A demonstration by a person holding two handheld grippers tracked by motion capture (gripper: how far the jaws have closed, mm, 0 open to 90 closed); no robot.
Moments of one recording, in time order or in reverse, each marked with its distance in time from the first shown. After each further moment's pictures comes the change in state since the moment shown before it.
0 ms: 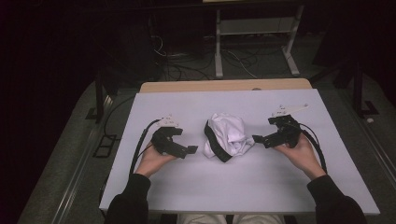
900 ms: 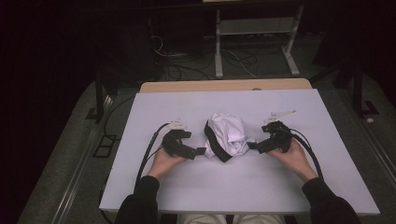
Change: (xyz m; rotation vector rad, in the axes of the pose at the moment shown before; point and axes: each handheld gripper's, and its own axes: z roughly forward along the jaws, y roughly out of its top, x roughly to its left) left arm 0.001 -0.011 0.036 -0.020 -0.038 -0.048; right arm 0.000 -0.018 0.033 0.075 0.050 0.024
